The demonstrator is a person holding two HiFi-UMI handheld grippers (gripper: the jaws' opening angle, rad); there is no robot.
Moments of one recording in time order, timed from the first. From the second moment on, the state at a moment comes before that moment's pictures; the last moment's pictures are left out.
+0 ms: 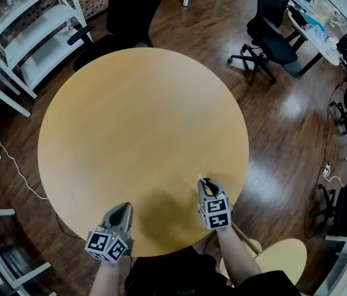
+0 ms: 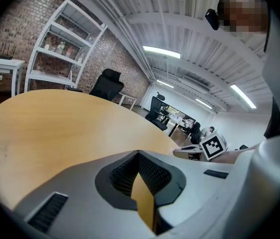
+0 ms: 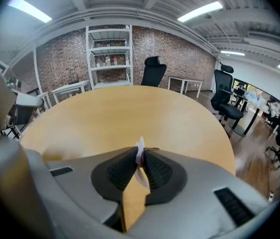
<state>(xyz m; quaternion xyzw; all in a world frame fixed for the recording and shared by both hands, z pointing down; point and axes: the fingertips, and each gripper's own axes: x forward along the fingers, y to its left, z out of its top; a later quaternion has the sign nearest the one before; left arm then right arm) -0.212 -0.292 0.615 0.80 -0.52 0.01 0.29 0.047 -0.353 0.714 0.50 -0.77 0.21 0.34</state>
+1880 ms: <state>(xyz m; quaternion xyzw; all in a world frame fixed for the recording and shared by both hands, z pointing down) 0.296 -0.036 0.454 0.99 0.04 -0.04 0.15 0.461 0.222 0.500 0.93 -0.33 0.13 0.08</state>
